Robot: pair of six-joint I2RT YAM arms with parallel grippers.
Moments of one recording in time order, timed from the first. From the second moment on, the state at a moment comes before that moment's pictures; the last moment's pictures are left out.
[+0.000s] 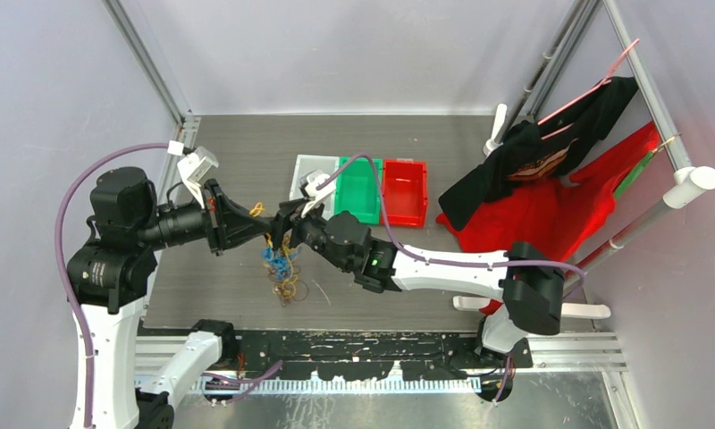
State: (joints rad) left arm -0.13 0.85 1.47 -1.01 0.94 -0.07; right arm 1.22 1.56 1.11 0.55 0.34 0.34
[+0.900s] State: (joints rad) left arm -0.13 0.95 1.87 -0.92 0.67 -0.03; right arm 1.22 1.68 0.74 0.80 0.49 0.44
